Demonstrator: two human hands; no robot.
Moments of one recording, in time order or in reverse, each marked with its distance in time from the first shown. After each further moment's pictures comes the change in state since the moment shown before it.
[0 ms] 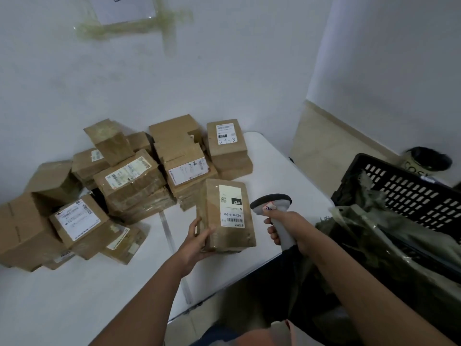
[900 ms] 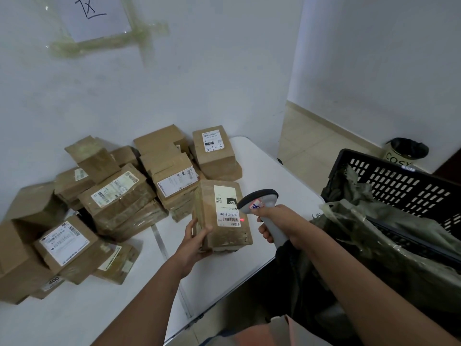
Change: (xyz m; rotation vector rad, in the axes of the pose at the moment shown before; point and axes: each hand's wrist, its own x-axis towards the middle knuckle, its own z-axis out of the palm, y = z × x) left_hand 0.015 0.017 0.006 0.088 -0.026 0.039; right_hand -0.018 -0.022 0.010 -0.071 -0.004 -0.066
